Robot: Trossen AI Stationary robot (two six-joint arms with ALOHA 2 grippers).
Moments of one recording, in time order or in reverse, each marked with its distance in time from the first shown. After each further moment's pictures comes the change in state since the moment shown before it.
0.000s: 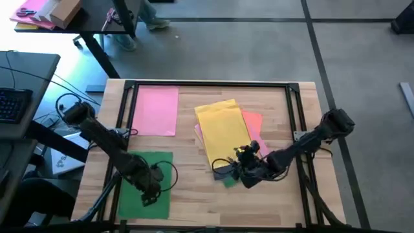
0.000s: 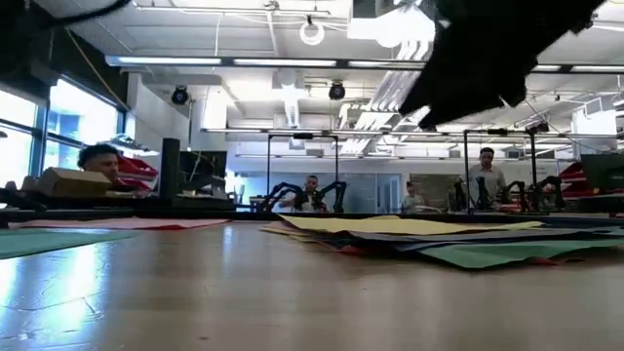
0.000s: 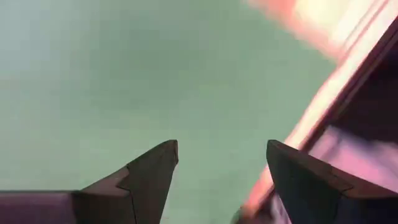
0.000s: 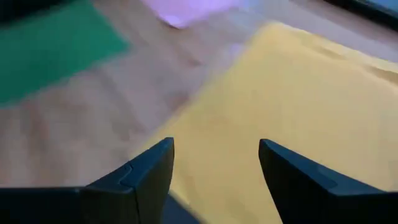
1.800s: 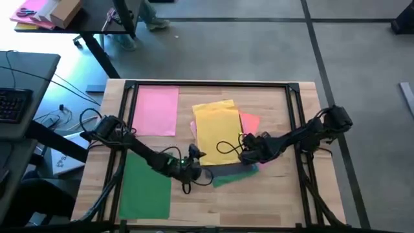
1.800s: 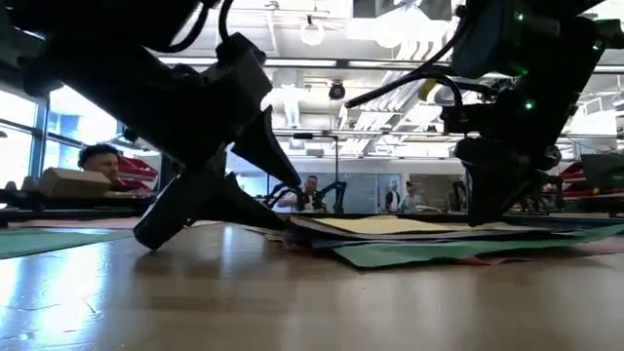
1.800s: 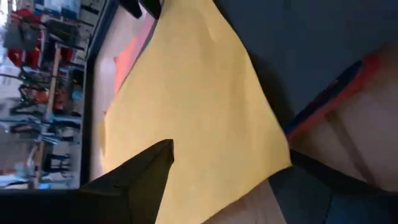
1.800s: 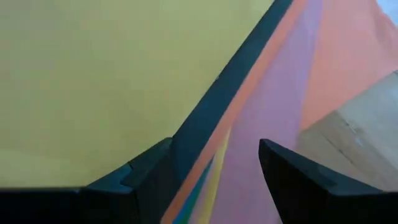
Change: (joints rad) left arm 0.267 0.494 -0.045 0.930 -0.751 1.731; right arm -0.209 -0.015 -0.171 -0.146 -0.338 0.036
